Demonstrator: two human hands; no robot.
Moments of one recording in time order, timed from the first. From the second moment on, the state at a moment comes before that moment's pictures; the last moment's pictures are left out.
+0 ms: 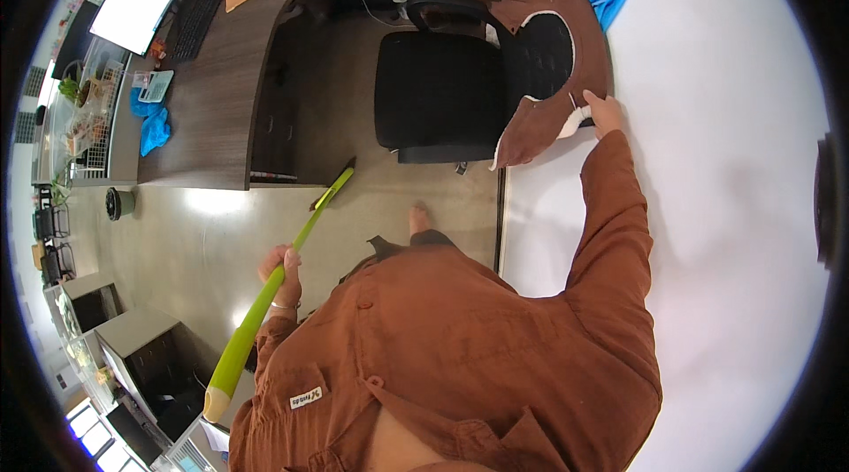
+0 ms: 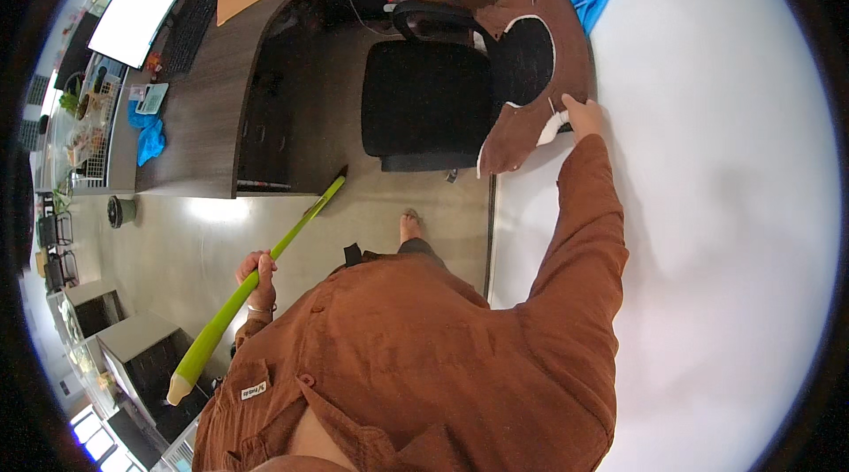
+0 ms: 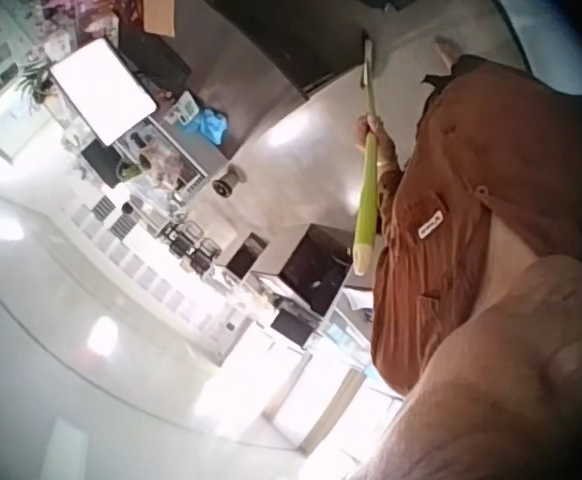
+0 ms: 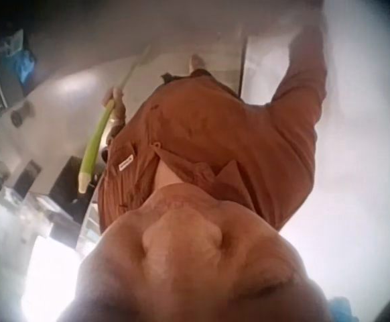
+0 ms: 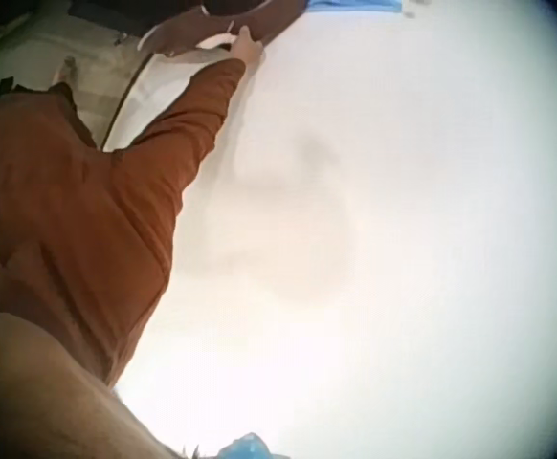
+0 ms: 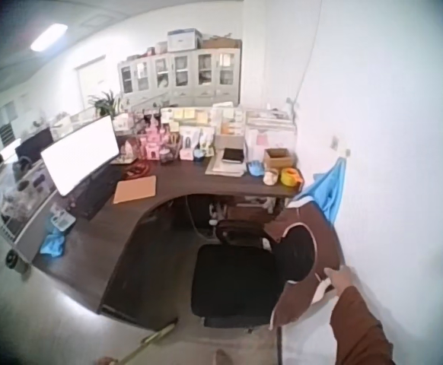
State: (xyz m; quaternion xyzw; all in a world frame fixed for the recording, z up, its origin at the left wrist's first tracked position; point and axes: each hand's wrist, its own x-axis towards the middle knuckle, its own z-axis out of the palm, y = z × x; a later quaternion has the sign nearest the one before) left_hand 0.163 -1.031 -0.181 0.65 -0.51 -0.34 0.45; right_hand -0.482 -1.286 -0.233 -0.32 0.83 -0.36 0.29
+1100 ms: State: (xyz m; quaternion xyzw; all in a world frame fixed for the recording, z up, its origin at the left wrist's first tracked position) left_hand 0.064 -1.172 -0.142 0.67 -0.52 -0.37 0.38; right_hand -0.290 -1.268 -0.192 -0.26 0.67 -0.58 0.40
